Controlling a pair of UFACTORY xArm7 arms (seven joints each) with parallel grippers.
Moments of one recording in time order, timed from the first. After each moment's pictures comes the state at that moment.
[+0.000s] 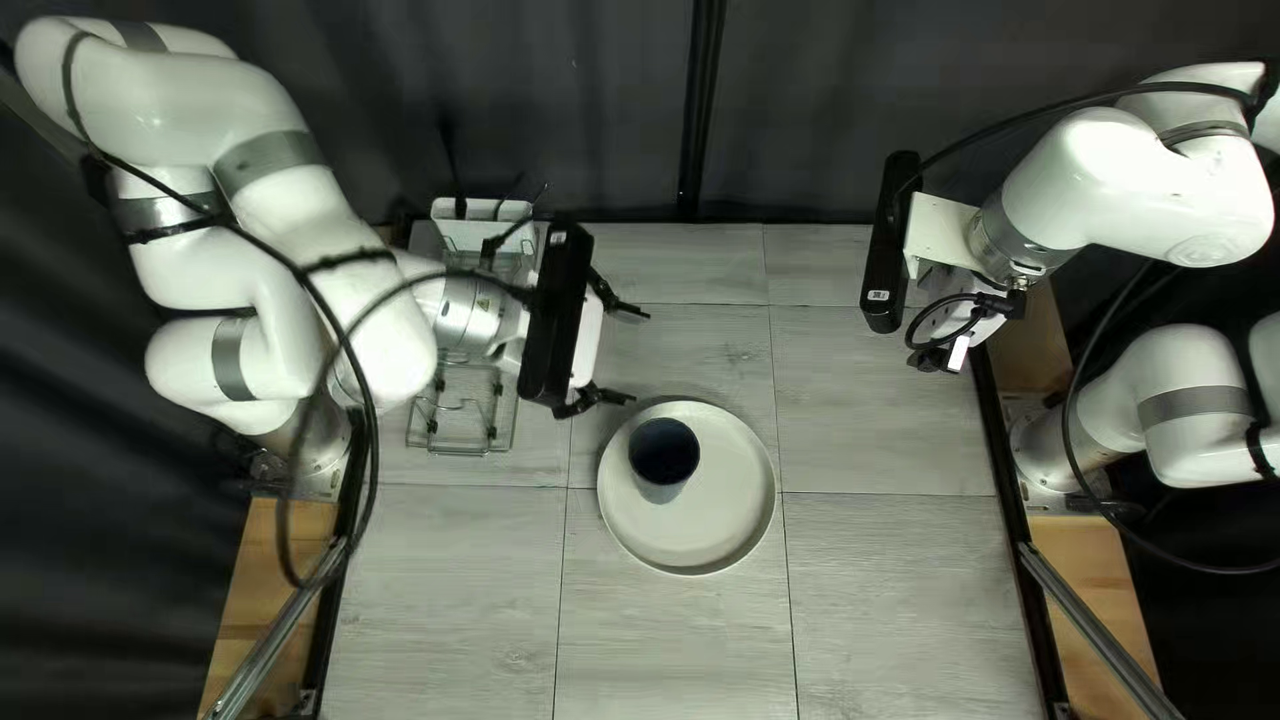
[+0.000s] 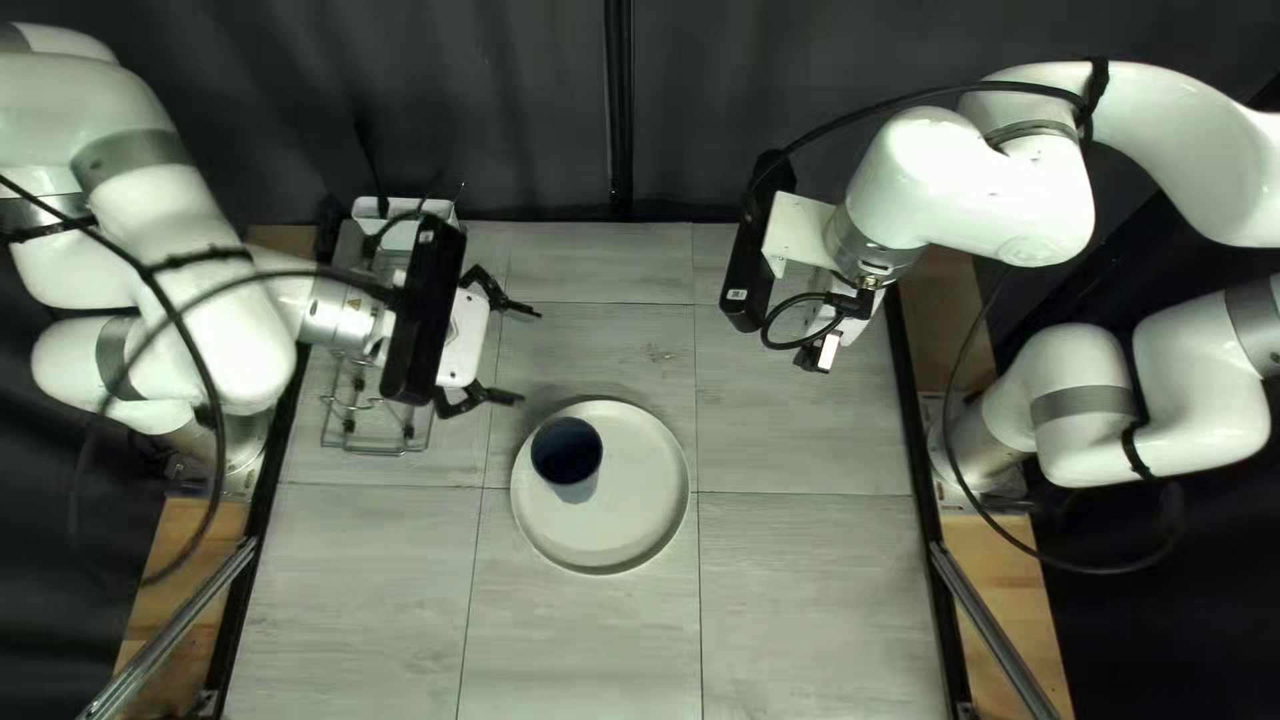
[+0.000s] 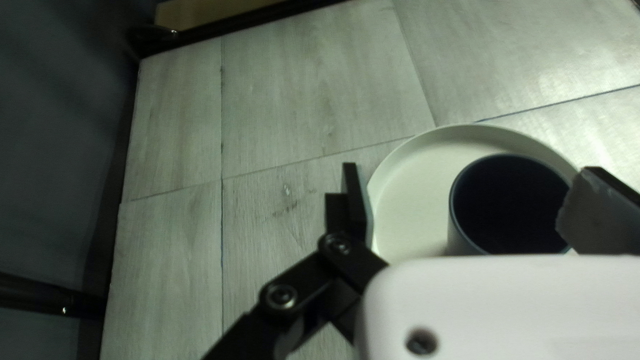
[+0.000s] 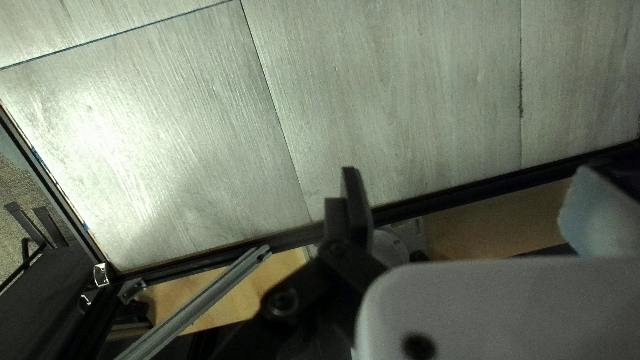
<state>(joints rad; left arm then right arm) -1.40 -0.83 0.97 0.50 -1.20 -0.87 1.68 -0.05 -0.65 -0.02 0.82 -0.08 1.43 0.20</state>
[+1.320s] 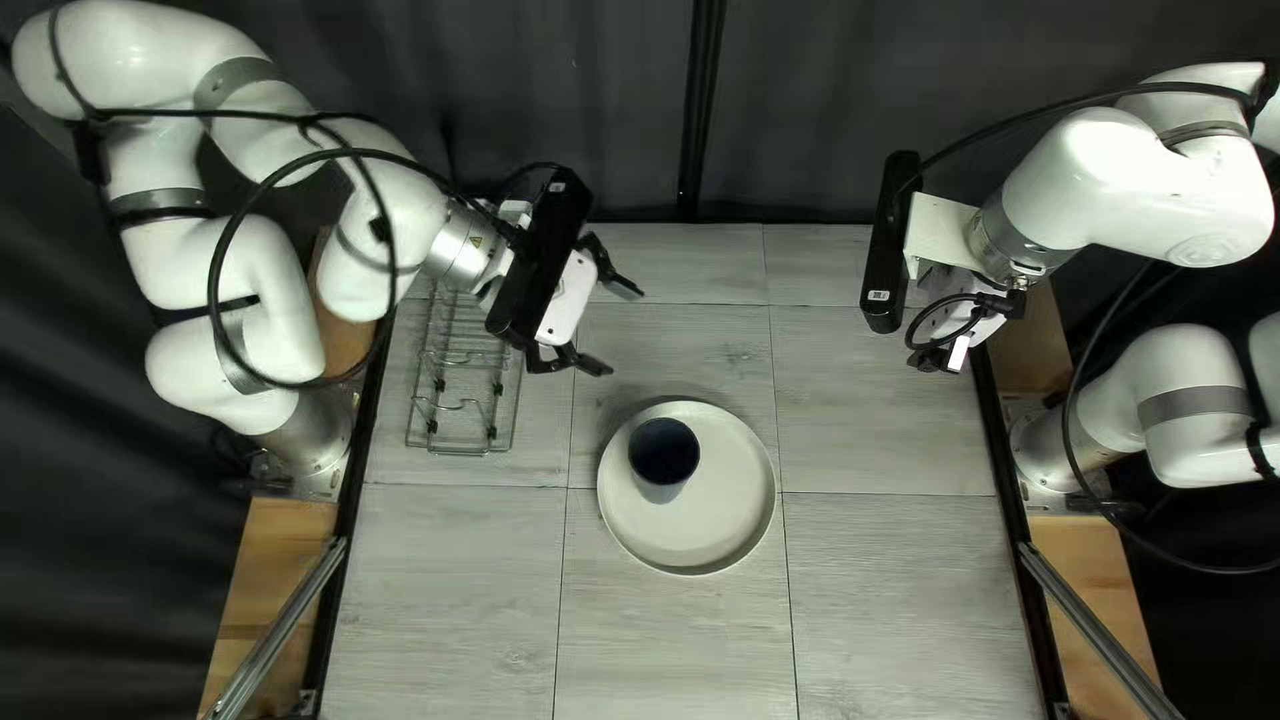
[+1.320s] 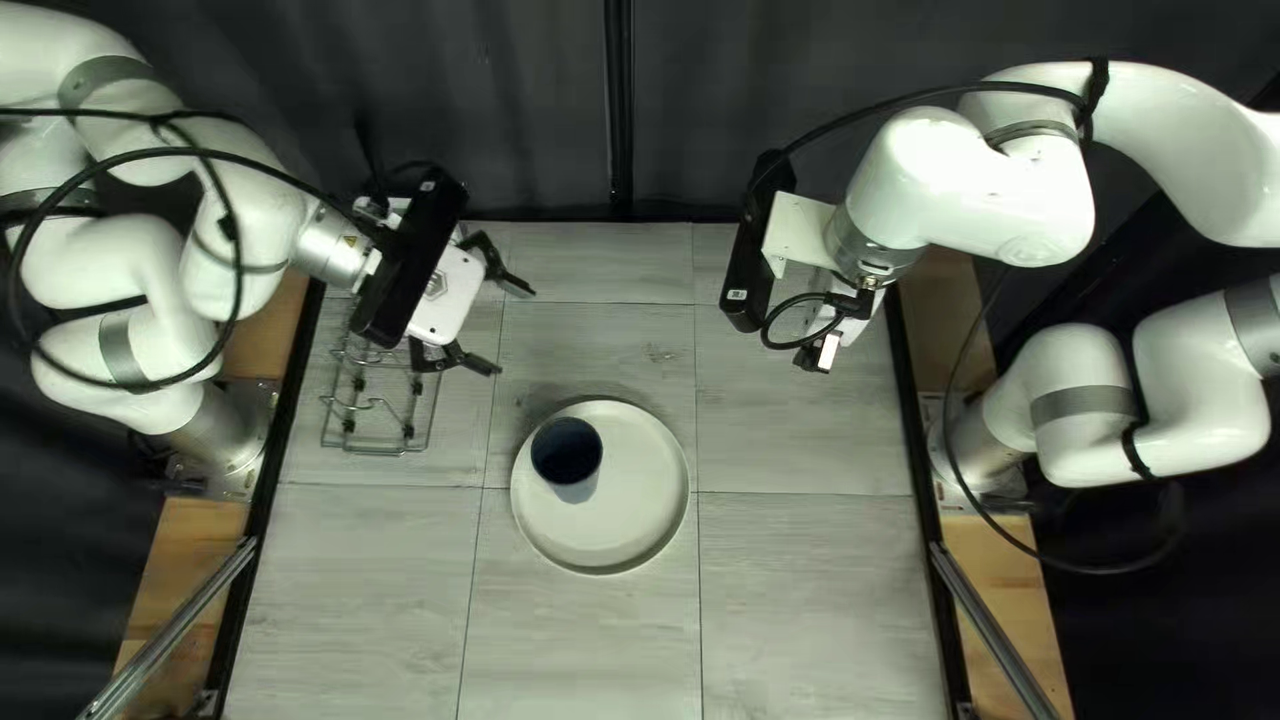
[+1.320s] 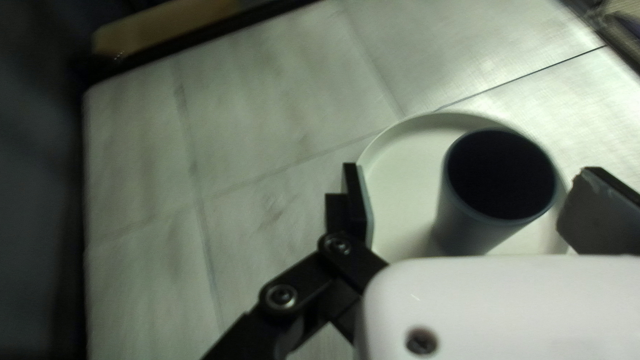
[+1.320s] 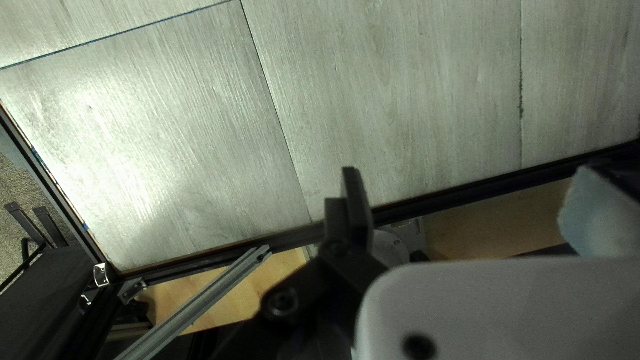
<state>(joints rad) -1.35 -1.27 1.06 0.72 -1.69 -0.48 2.82 -0.05 -0.65 -0.02 0.82 -0.08 1.43 0.20</state>
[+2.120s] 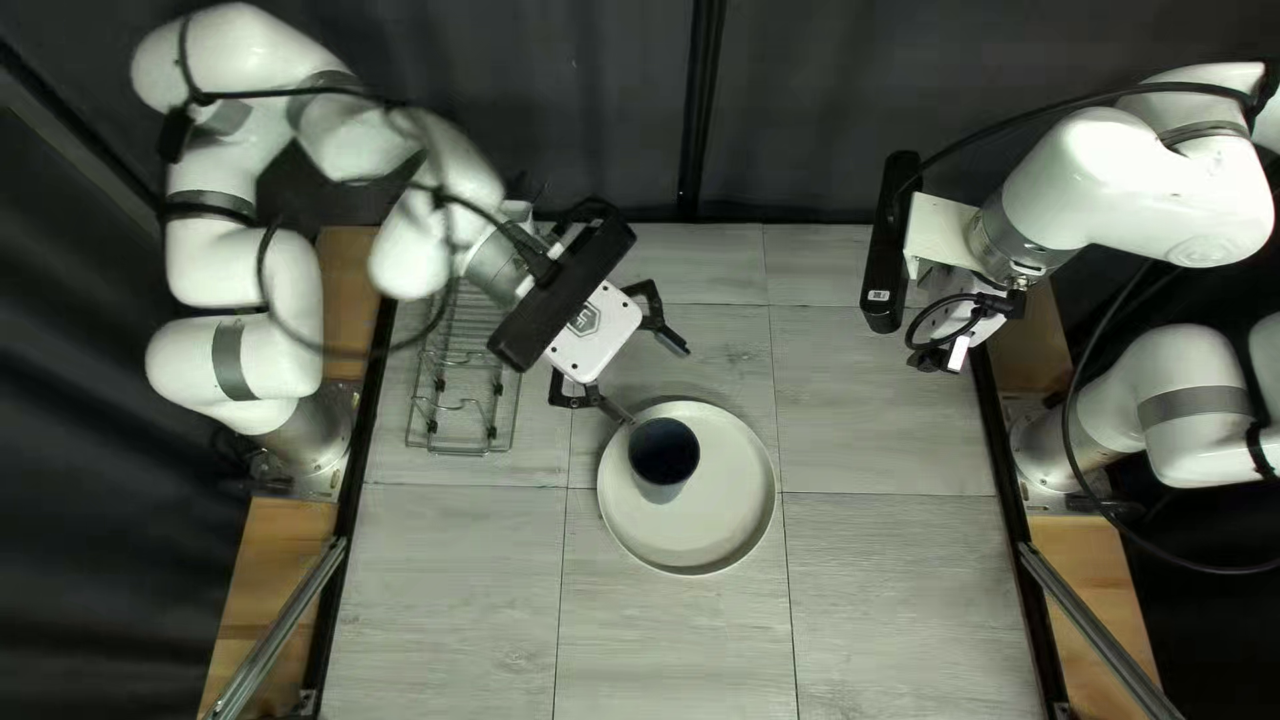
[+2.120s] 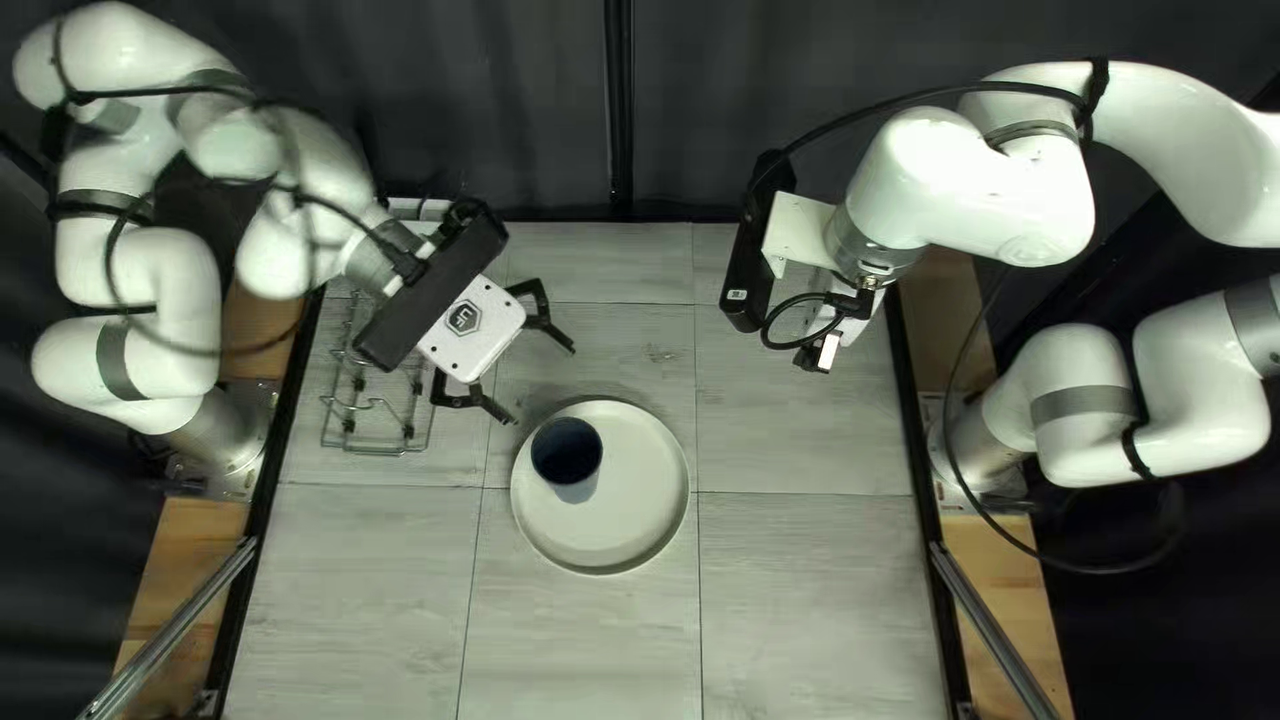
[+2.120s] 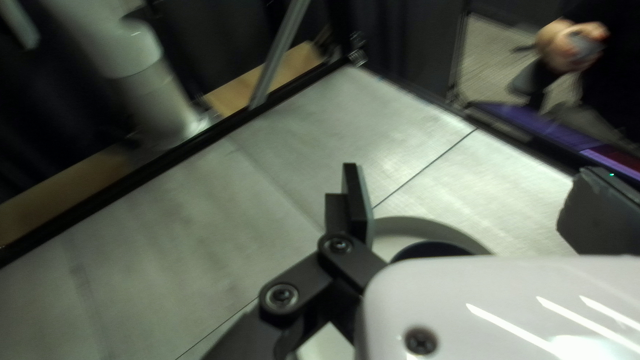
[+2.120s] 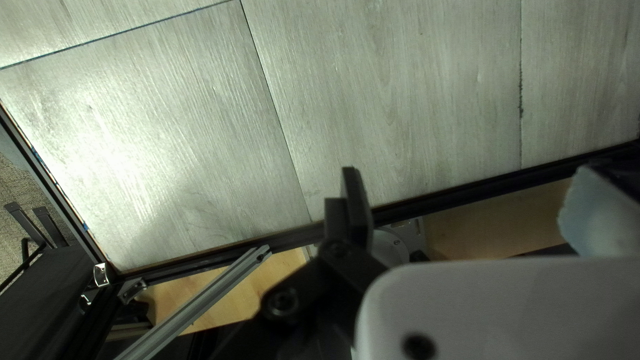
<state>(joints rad) -1.45 -0.97 0.87 0.59 -1.30 -0.83 2.22 -0.05 -0.65 -0.02 0.82 -0.08 1.43 0.20</state>
